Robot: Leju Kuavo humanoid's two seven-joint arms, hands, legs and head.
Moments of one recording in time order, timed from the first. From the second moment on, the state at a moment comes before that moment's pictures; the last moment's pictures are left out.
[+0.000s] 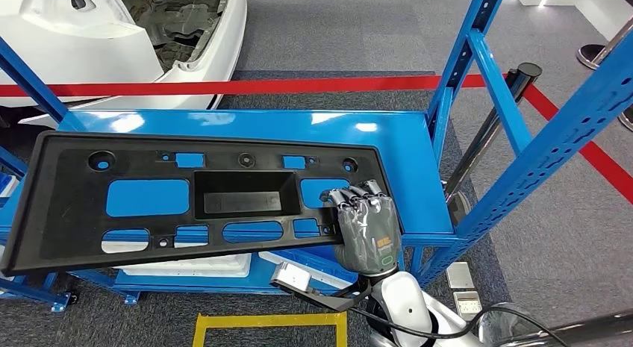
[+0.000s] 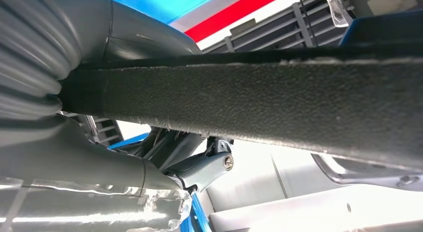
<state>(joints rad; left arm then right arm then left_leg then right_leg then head) -0.12 -0.05 -1.11 -0.28 1.00 0.48 -0.48 -0.20 -0.20 0.78 -1.90 1.33 -0.44 0.36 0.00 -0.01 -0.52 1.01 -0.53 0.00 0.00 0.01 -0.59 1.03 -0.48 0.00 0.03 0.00</state>
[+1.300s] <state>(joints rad) -0.11 -0.06 -1.10 -0.28 1.01 0.51 -0.47 -0.19 -0.21 0.78 -1.91 1.30 -0.42 0.34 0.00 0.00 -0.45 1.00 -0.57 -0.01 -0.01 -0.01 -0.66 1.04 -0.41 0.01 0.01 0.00</state>
